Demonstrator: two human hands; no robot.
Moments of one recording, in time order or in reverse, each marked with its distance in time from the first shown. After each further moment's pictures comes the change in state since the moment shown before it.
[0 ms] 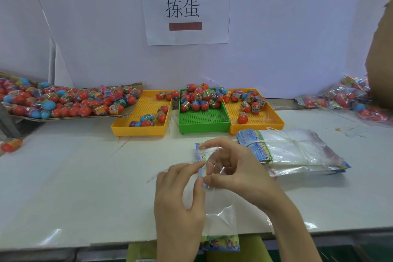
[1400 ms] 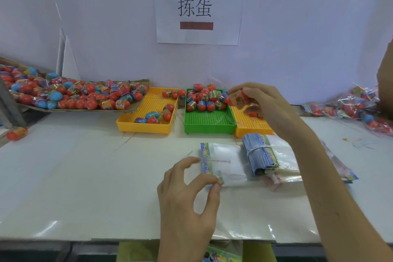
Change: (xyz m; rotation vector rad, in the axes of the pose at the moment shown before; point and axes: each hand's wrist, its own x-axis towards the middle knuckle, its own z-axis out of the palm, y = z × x) left_hand -0.003 -0.006 0.004 0.015 -0.068 -0.021; right_hand 0.098 -0.025 -0.087 -0.128 0.160 -0.079
